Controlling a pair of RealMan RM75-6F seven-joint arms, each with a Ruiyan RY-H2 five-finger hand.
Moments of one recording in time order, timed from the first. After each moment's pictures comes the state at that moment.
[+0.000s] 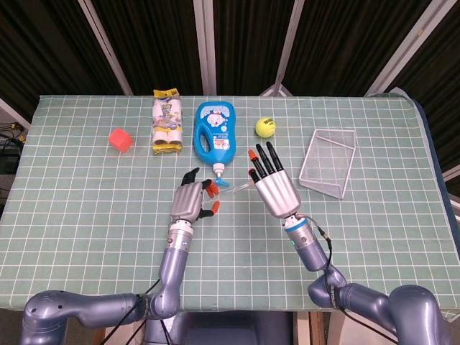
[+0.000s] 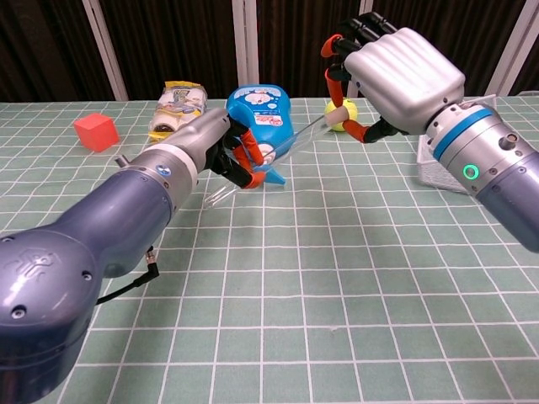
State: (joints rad) left arm -0.85 -2.04 -0.46 -1.41 0.77 1.26 0.54; right arm 0.75 -1.83 0.23 -1.03 -1.54 1.37 -0.50
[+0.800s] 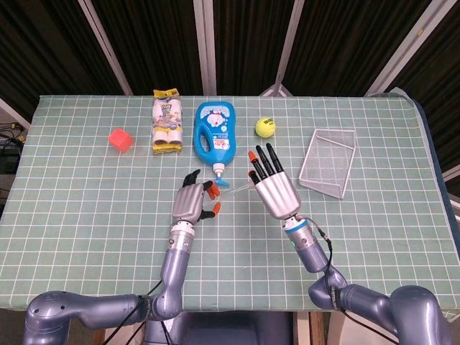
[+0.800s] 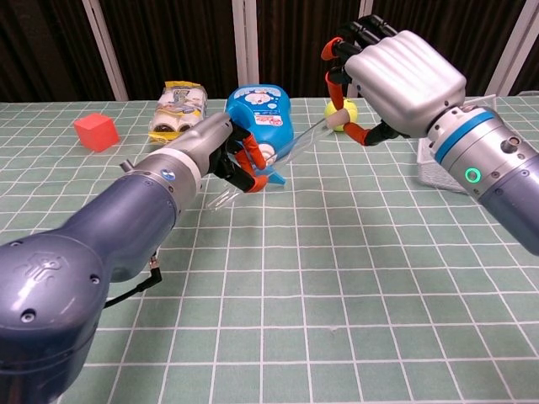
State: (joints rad) left arm -0.86 -2.05 -0.47 -1.41 0.75 1.26 0.54; right arm 0.74 -1.83 0.22 -1.04 -1.54 1.37 -0.51
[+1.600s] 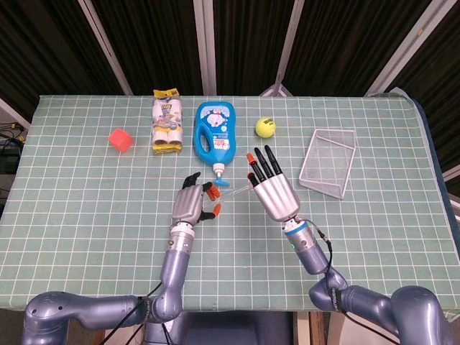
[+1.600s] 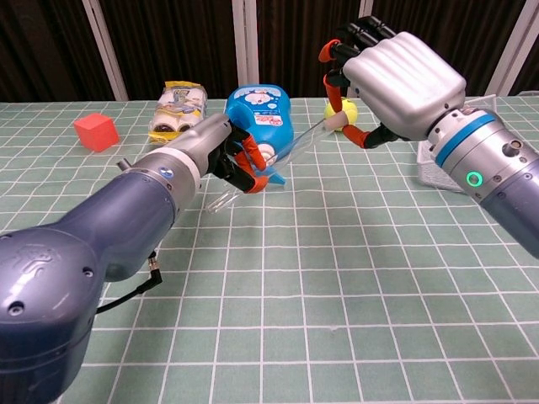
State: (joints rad) left arm -0.85 -2.05 -0.48 -1.45 0.72 1.27 0.55; right arm 0.74 -1.83 0.21 -1.06 -1.55 1.38 -0.53
